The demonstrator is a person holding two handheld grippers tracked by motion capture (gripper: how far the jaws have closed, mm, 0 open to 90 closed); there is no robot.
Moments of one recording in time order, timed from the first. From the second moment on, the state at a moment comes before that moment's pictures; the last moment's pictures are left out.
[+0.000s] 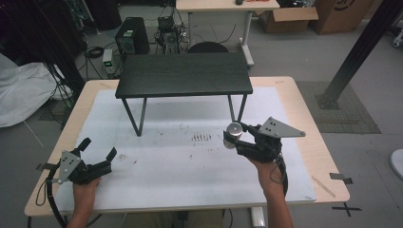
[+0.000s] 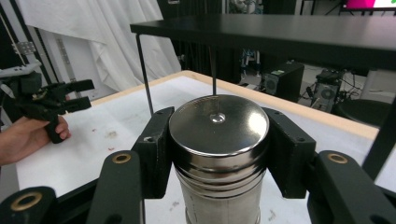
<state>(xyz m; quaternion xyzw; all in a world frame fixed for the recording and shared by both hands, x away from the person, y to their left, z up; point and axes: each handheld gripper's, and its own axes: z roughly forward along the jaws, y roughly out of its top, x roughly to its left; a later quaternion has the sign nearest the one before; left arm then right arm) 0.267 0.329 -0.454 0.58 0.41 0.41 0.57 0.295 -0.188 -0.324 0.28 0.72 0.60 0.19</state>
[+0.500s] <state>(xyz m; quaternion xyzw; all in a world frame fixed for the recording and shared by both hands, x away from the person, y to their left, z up) 0.267 0.329 -0.454 0.58 0.41 0.41 0.57 0.315 -0.173 -0.284 0.25 0.73 0.61 0.18</state>
